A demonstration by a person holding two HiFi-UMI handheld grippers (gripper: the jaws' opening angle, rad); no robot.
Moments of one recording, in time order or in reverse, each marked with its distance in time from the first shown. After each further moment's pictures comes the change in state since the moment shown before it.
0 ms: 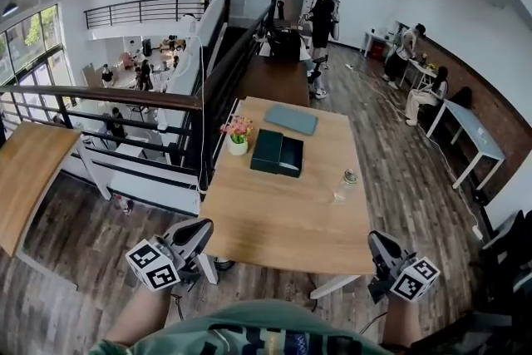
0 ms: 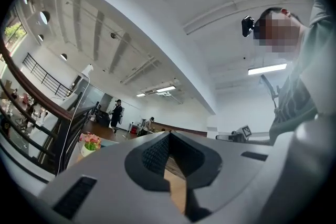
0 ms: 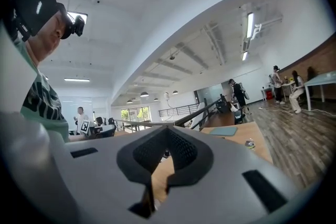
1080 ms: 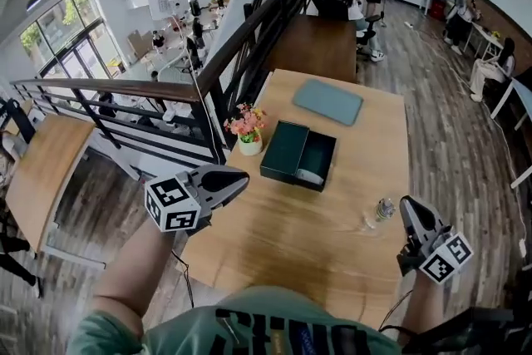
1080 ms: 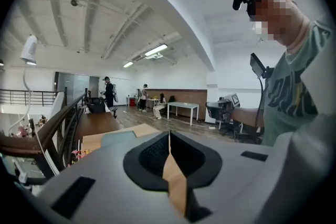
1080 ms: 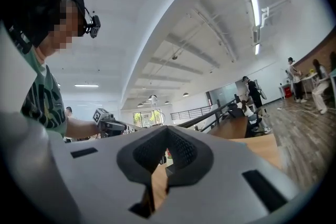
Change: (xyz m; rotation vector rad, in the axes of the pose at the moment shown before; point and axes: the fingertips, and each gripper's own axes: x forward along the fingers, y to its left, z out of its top) left arm 0.314 0.167 -0.022 0.235 0.452 -0.067; right arm 0.219 -0.271 0.042 -0.006 -0.043 0.172
